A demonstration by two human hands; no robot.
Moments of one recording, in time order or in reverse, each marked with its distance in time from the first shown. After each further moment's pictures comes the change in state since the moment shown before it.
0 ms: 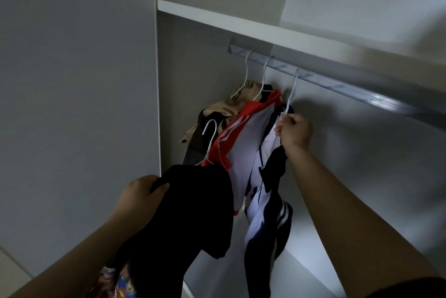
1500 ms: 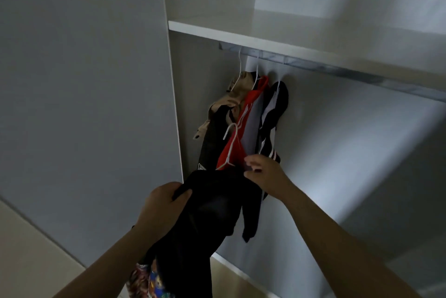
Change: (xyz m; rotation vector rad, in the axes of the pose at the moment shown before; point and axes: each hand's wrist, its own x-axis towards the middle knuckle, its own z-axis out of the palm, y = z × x) left_hand -0.030 -0.029 -0.102 0.029 -0.241 0.202; right_hand -0.228 -0.023 0.004 -0.473 -0.579 0.084
